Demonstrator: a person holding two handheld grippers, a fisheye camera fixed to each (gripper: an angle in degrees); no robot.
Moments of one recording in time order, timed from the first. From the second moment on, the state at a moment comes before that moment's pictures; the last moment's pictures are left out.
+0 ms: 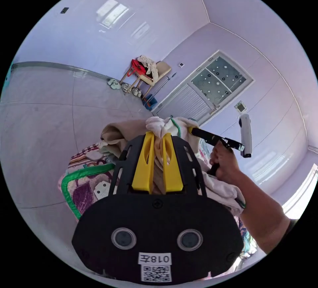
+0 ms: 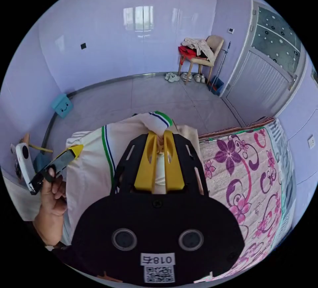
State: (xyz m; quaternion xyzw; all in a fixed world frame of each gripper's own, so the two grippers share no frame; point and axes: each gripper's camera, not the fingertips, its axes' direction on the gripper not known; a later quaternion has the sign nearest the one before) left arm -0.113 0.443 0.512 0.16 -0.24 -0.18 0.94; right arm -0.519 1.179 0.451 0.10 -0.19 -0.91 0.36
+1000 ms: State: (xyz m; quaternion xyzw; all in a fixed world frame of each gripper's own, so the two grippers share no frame) left arm -0.092 0.481 0.524 0.02 -0.08 -0.04 1.00; right arm -0.343 1.237 0.399 0.13 -0.08 -0.98 -0.09
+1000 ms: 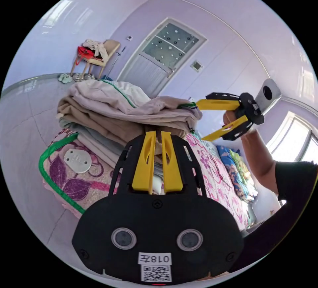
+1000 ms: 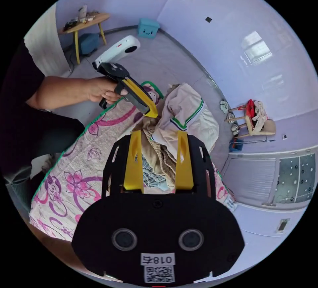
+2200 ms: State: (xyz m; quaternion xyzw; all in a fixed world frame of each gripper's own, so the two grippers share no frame) left arm -0.030 0.442 0.504 0.09 0.11 0.25 0.96; right arm -0.371 1.109 0.400 -0.10 -0.07 -0.99 0.04
